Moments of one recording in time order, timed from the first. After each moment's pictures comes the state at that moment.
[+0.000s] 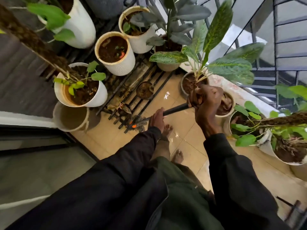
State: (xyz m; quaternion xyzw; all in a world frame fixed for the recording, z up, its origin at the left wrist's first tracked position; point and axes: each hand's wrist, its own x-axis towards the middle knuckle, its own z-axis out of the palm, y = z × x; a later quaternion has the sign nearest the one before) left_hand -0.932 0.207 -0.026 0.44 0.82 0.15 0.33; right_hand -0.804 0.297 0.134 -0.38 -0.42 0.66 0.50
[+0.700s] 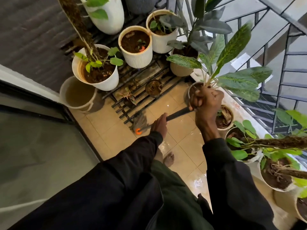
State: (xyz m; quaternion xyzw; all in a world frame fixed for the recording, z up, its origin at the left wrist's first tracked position) left_hand -0.898 0.132 -0.026 0.38 0.83 0.24 0.34; right_hand -0.808 0.238 0.170 -0.34 -0.50 0.67 0.43
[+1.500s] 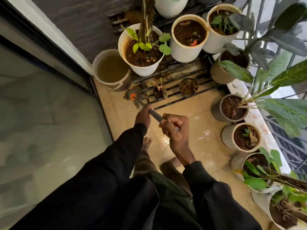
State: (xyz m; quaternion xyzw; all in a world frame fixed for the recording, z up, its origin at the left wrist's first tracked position) left_hand -1.093 -0.009 -0.062 0.16 0.88 0.33 0.29; right_hand -0.966 0.062 0.127 -0.20 -0.64 0.71 0.22
